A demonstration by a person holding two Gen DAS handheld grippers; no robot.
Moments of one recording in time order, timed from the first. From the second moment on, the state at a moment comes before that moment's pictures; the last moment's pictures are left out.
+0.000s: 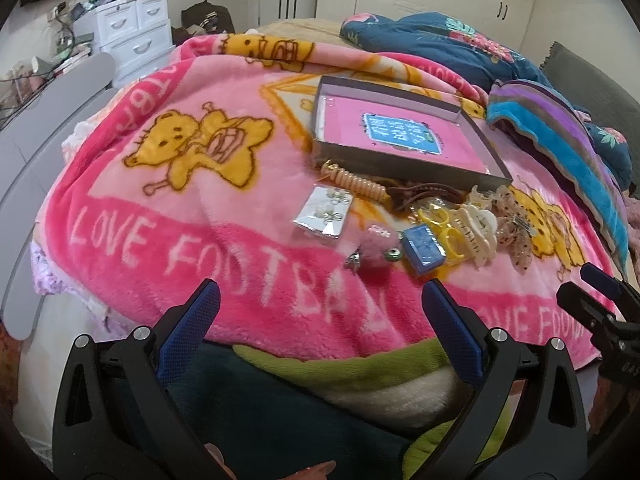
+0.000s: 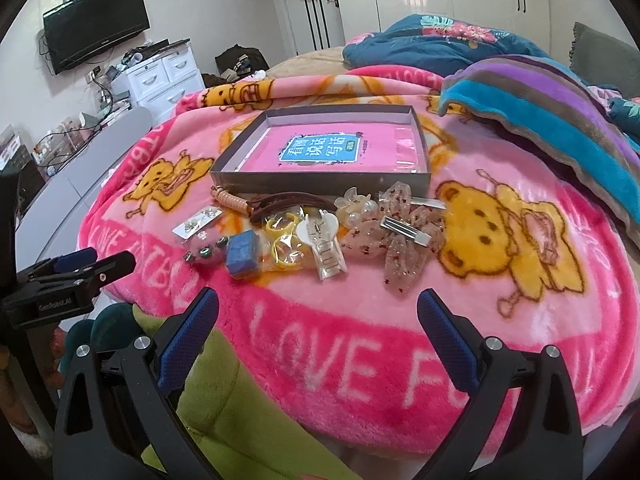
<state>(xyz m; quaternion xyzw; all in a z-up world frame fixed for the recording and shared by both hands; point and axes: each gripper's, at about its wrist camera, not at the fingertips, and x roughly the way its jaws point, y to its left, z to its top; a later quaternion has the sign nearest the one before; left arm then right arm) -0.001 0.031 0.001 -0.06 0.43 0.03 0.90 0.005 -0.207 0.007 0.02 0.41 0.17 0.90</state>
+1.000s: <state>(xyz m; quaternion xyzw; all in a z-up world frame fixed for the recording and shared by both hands) 0.067 0.001 -0.053 -0.01 0.47 -0.08 0.88 0.089 -0.276 -0.040 0.09 0.46 0.10 0.88</state>
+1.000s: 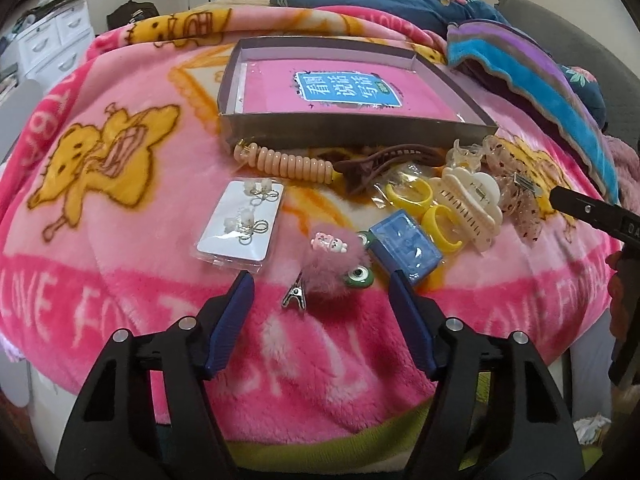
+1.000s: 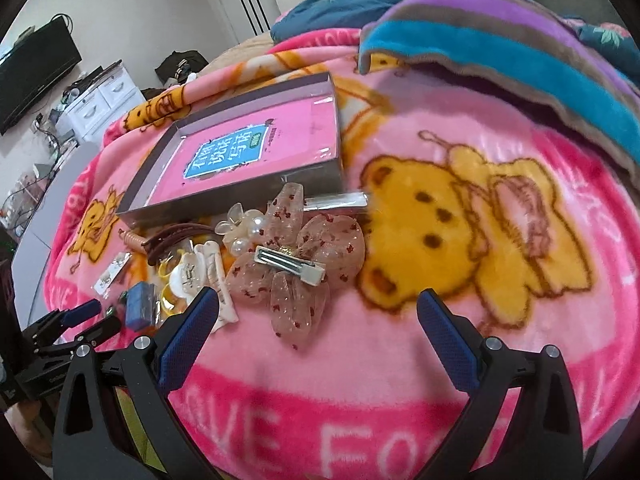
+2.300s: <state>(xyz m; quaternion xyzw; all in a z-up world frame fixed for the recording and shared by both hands) 0.037 0.035 -0.021 -0.09 0.46 -0.11 0.88 0.107 -0.310 -0.021 0.12 0.40 0.11 0.90</state>
